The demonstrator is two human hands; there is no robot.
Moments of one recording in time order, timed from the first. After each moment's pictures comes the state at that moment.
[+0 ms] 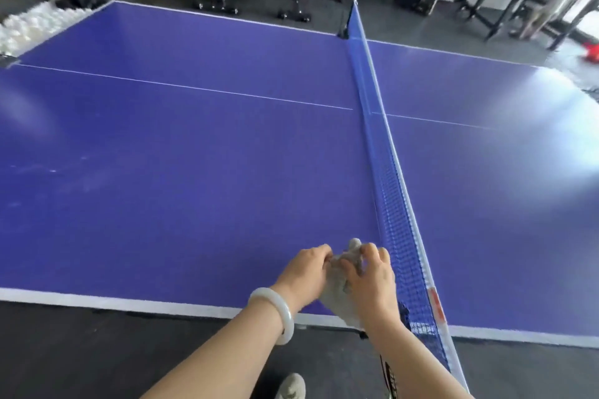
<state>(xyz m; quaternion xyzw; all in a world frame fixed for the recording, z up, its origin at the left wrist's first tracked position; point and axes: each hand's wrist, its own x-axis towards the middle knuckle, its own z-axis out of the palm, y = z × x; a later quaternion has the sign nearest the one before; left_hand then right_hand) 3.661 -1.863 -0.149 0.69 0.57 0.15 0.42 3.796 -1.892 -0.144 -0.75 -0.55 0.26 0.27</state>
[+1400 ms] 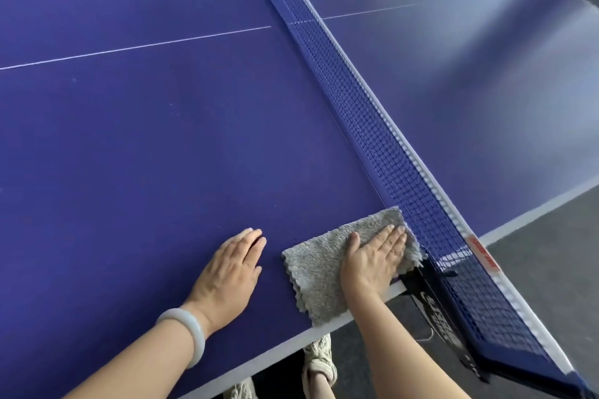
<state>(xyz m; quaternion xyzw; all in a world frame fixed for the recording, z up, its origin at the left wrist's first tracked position) 3.542 -1.763 -0.262 0.93 0.36 0.02 0.09 3.770 -1.841 -0.285 -0.96 -0.24 0.16 0.03</state>
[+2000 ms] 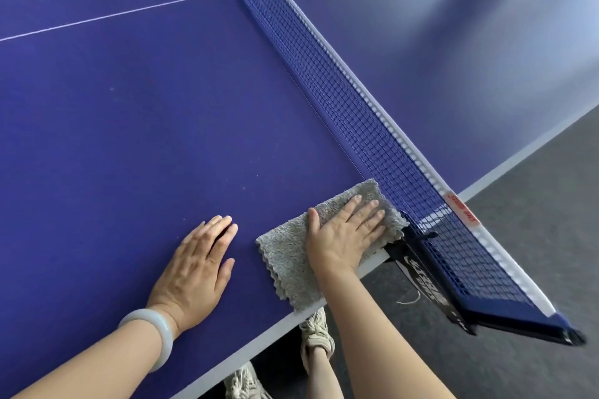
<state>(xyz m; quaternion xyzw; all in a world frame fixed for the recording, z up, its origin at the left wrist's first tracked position) 3.530 -1.758 -0.282 0.93 0.34 0.00 0.11 3.754 -1.829 -0.286 -0.96 -0.23 0.17 0.01</state>
